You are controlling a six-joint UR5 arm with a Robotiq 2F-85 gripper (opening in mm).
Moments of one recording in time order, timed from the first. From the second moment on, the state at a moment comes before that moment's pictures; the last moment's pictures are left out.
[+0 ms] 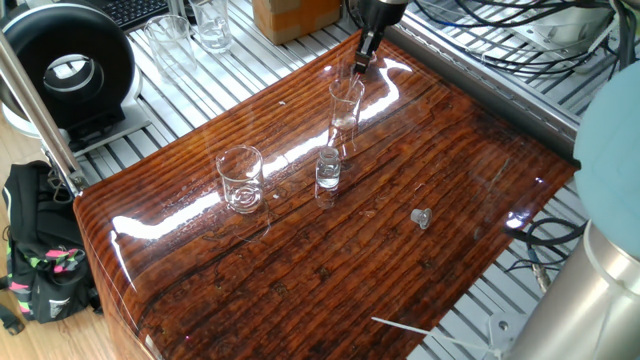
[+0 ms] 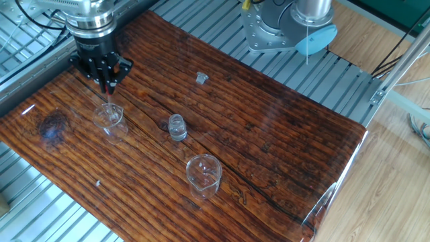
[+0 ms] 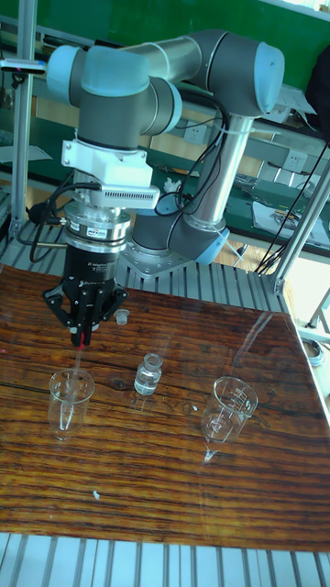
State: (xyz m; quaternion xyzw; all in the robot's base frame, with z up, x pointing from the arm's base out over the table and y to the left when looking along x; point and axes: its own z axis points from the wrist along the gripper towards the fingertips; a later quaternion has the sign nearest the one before) arm 0.591 -0.114 0.155 -0.25 0.96 0.00 0.09
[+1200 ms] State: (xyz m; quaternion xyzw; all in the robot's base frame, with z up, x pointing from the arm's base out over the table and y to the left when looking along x) arm 0.593 -0.109 0.153 -0.23 0.97 -0.01 0.07
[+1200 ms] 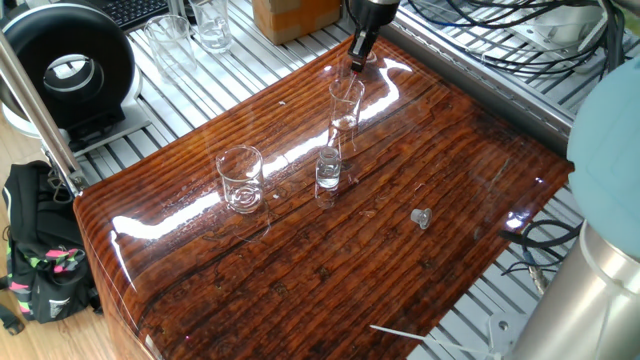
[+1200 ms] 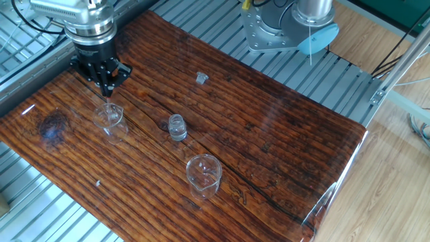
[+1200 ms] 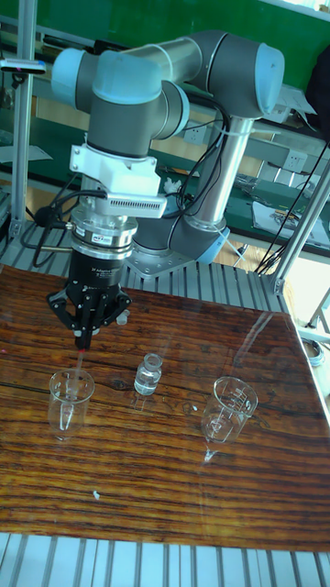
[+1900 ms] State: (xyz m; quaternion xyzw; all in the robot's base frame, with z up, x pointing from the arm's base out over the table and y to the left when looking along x) arm 0.589 -0.105 0.148 -0.23 0.97 0.00 0.06
